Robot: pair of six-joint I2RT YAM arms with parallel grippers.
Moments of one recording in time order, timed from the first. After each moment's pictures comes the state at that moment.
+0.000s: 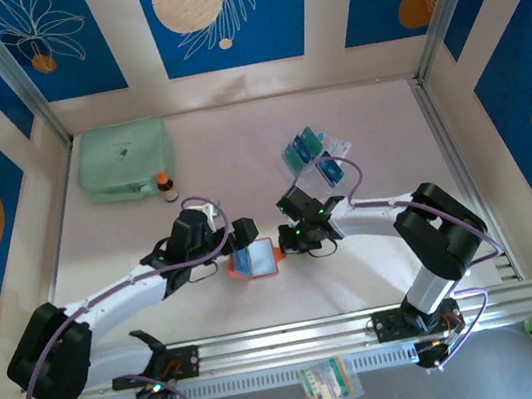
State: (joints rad) left arm -0.67 1.23 0.54 0.08 0.22 -0.83; right arm 0.76 1.63 0.82 -0.31 -0.21 0.75
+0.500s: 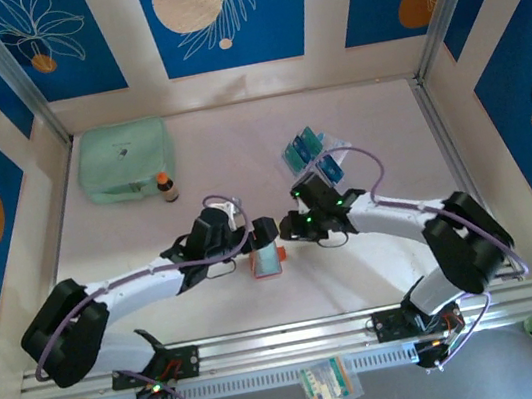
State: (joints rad) left arm -0.79 1.37 0.58 0.21 0.20 -0.90; right arm 0.64 1.45 0.79 -0.33 -0.26 0.76
